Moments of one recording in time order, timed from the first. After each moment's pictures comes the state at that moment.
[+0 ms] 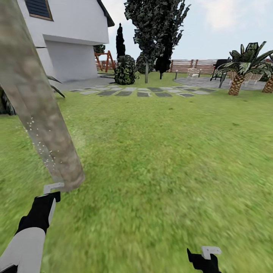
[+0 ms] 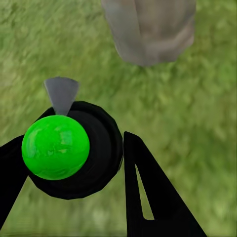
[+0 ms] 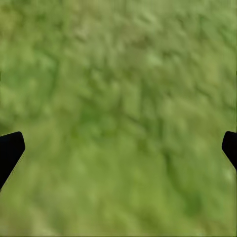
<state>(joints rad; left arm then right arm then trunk) -0.71 0.10 0.53 -0.77 -0.35 0.45 0.12 -0.48 -0.12 0.51 -0.03 -0.60 -0.45 0.06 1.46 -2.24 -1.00</state>
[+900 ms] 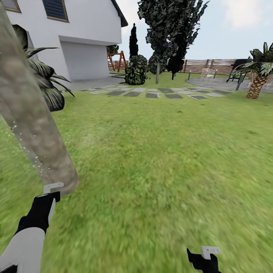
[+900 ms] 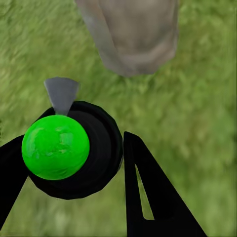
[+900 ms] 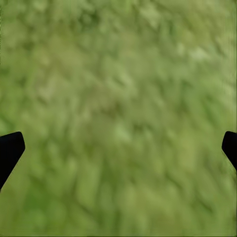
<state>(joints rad) -0.71 0.10 0.53 -0.77 -0.35 0.45 0.12 -0.48 -0.12 0.51 -0.03 -0.60 -0.45 0.06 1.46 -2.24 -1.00</state>
